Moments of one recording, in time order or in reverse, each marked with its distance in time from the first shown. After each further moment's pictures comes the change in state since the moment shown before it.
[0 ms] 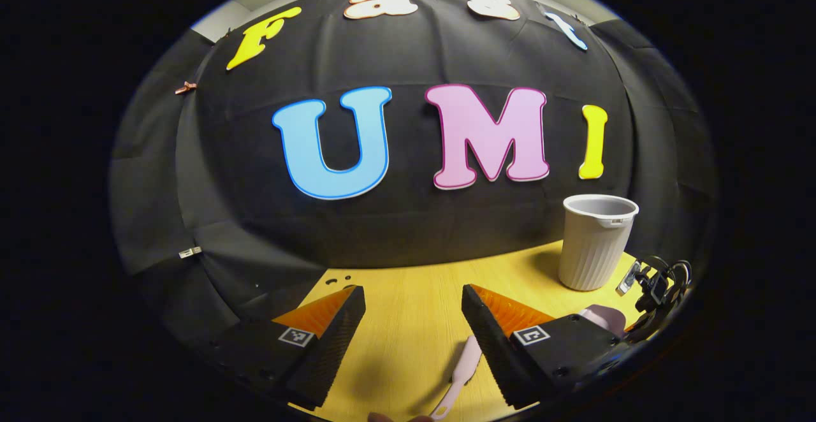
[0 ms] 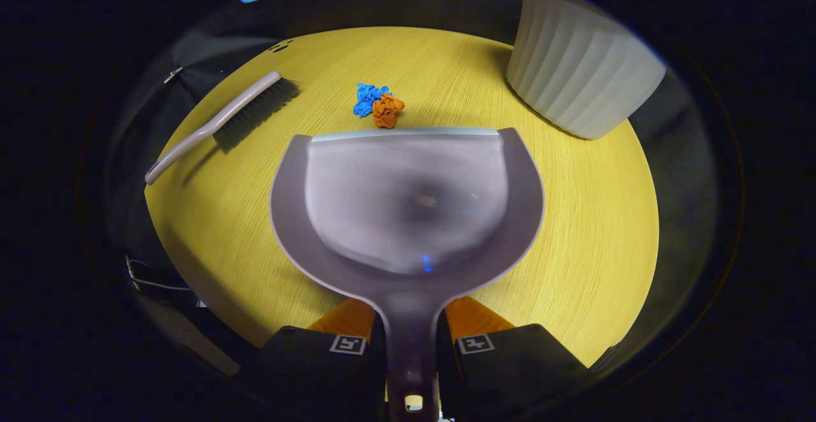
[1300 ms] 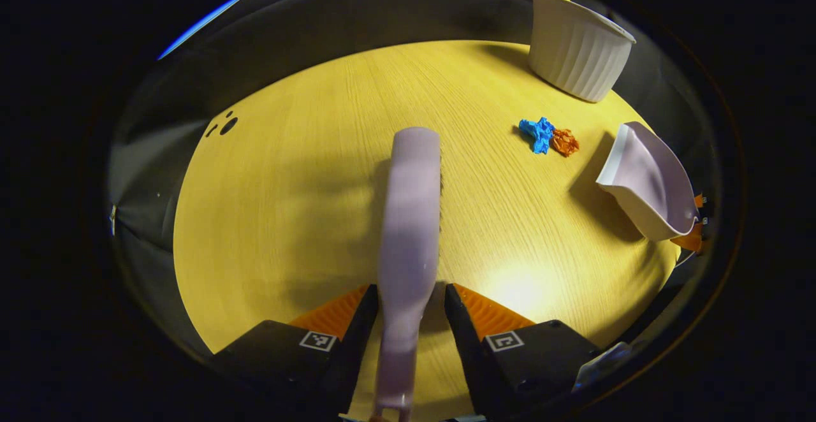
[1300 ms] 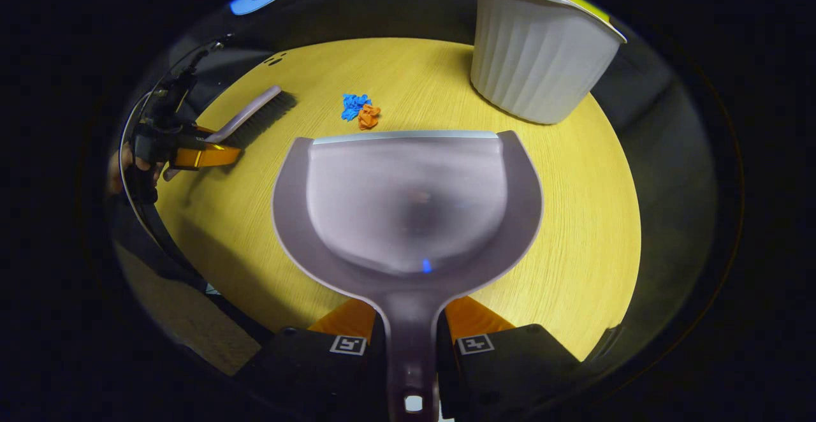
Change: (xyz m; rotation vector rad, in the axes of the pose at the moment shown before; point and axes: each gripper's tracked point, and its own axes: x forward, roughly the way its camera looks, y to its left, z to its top) left arm 0.065 -0.088 -0.286 0.170 0.896 -0.287; right arm -0.045 -0.033 -0.027 0.051 -0.030 -0.014
